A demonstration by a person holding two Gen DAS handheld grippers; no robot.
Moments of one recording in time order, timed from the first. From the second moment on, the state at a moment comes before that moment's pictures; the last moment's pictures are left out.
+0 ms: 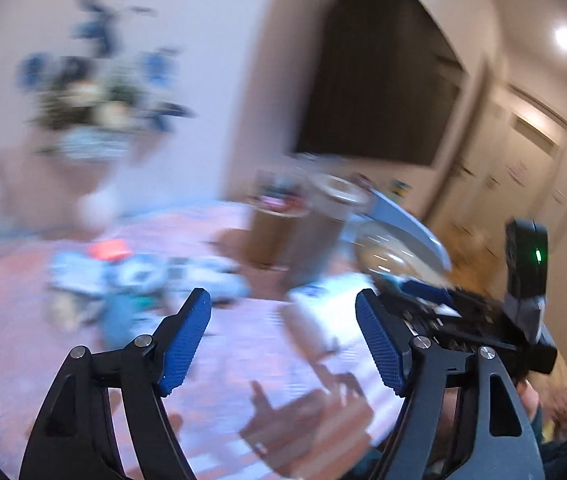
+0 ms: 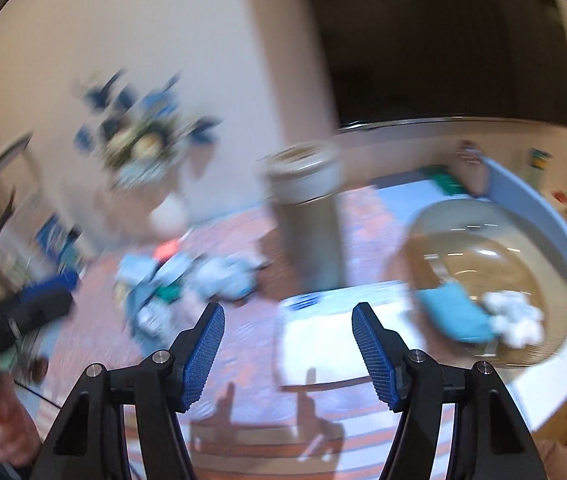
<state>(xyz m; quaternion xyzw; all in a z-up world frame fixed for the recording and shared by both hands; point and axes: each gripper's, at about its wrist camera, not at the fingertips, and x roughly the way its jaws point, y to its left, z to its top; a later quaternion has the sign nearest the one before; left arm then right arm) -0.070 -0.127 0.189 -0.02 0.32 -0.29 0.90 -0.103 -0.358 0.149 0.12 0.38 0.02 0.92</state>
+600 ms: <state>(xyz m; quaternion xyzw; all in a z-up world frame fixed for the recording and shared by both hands) -0.024 0.029 0.158 -0.07 0.36 -0.16 0.91 -0.025 -0.233 0.077 0.09 0.45 0.16 0.87</state>
